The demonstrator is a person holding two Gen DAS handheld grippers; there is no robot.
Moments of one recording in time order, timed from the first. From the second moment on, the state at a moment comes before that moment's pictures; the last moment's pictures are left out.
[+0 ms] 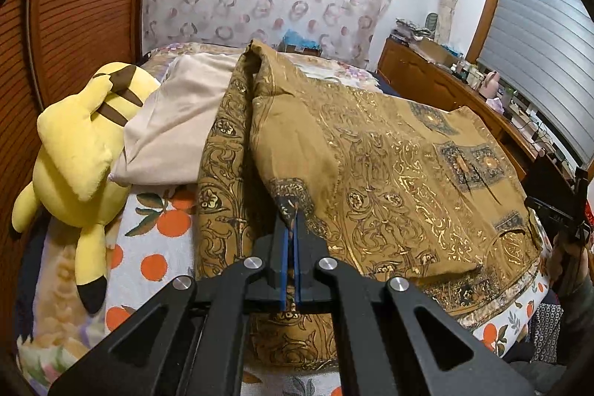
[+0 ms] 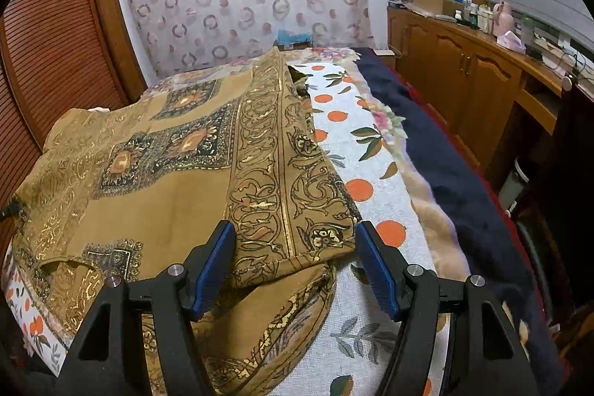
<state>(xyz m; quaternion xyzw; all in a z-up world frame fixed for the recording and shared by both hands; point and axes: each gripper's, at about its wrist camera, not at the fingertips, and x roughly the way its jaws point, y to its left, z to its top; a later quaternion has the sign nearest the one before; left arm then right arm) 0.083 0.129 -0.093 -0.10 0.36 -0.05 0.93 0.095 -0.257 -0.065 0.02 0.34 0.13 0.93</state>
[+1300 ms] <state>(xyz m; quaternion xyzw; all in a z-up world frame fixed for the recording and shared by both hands) 0.075 0.133 -0.060 -0.11 0.30 -0.06 0.94 0.089 -0.266 -0.012 -0.01 0.27 0.17 0.95</state>
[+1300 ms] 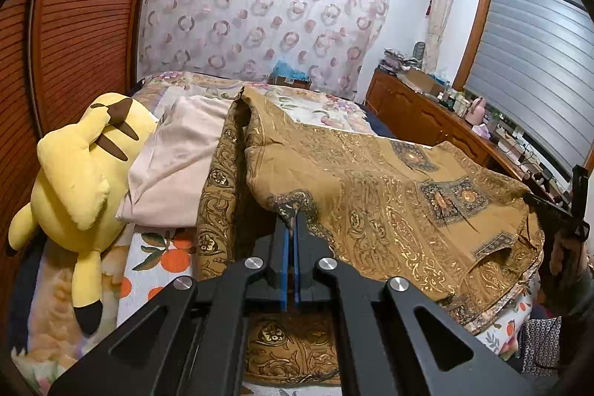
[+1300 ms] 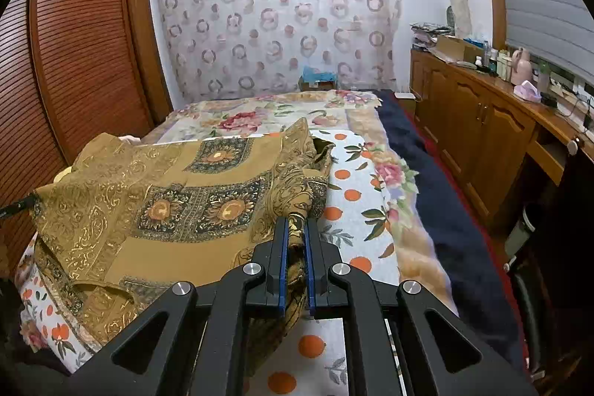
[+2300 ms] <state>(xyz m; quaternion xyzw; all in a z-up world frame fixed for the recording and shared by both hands) 0.078 0.140 -0.071 -0.12 0.32 -0.07 0.94 0.103 -0.222 -0.012 -0.06 0.29 0.22 0.93</state>
